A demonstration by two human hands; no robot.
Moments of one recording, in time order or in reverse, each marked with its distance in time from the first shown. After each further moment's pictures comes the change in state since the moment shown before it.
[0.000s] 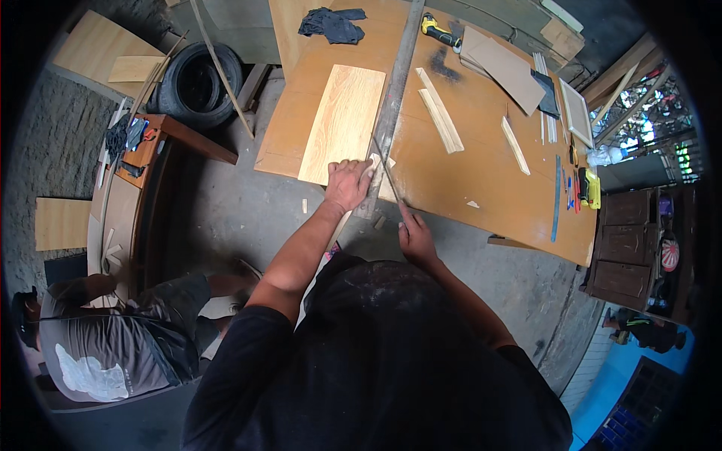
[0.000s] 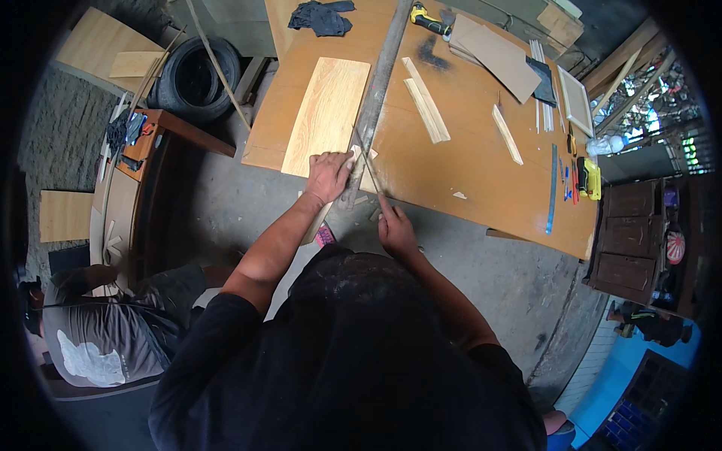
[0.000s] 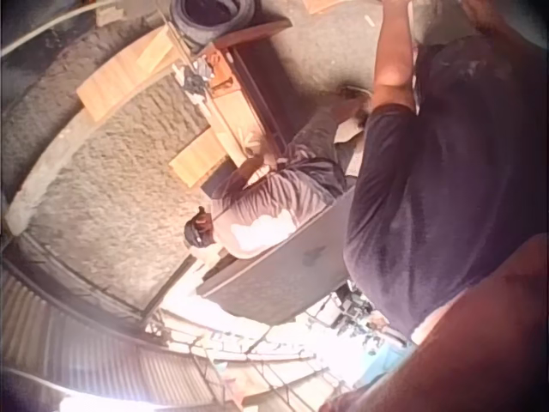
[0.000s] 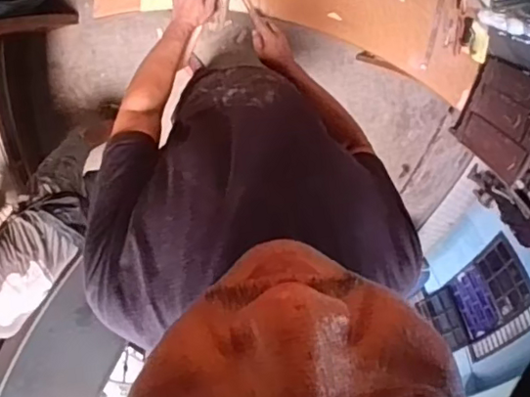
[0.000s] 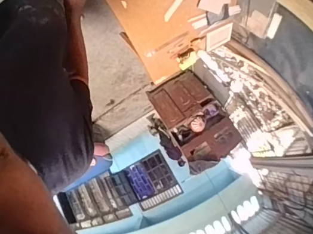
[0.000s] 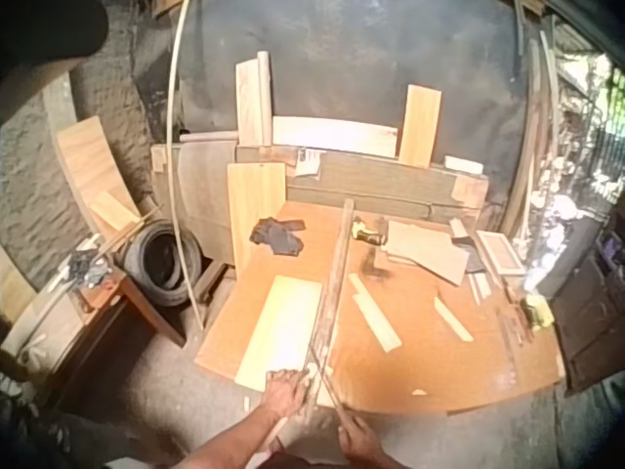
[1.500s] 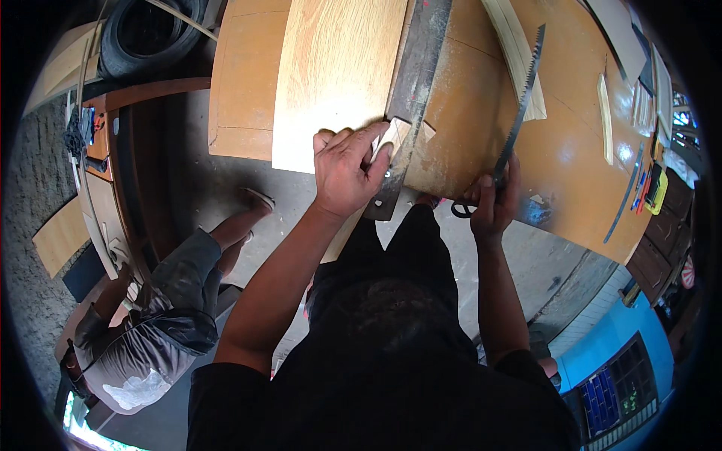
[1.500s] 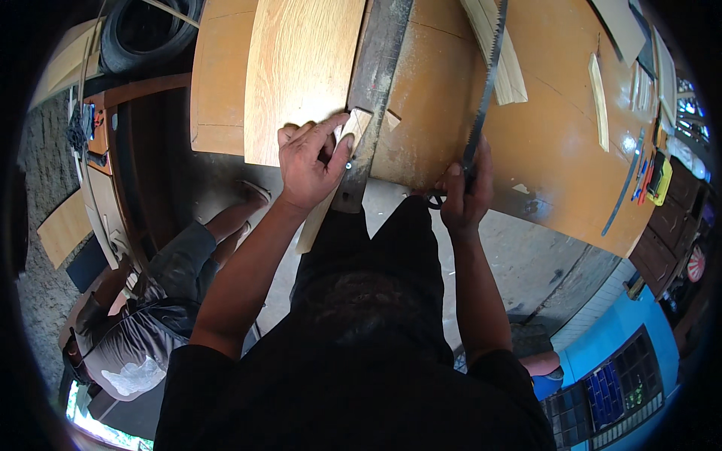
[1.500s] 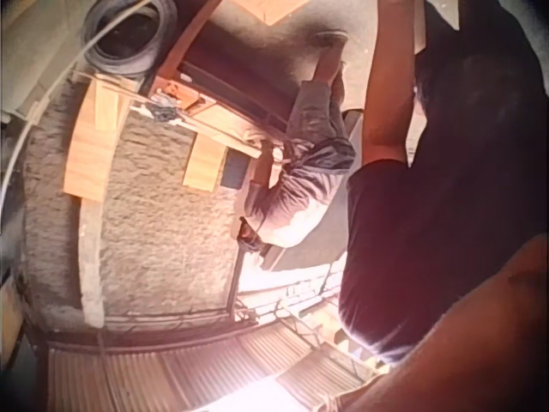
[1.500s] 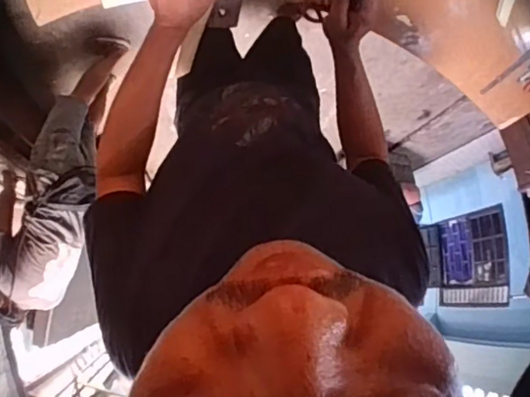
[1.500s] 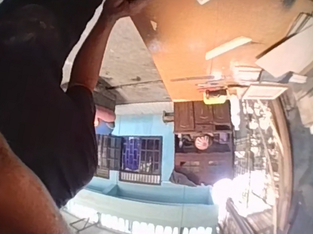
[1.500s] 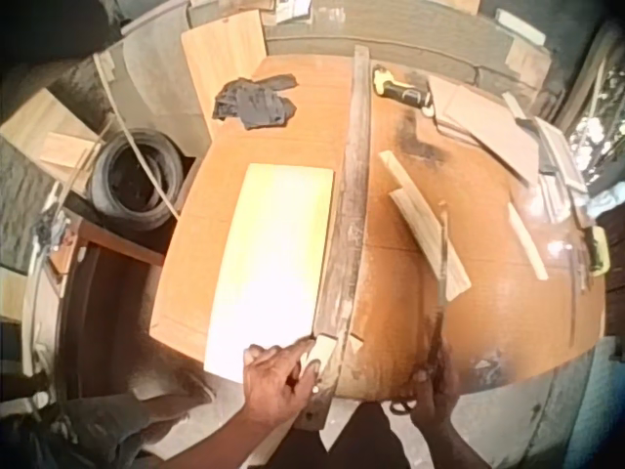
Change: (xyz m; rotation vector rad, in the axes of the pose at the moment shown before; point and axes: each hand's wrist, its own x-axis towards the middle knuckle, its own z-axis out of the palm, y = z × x) left_hand 0.014 -0.003 0.000 -0.209 0.025 -0.169; right_hand 0.067 0.043 -0.021 0.510 0.376 0.272
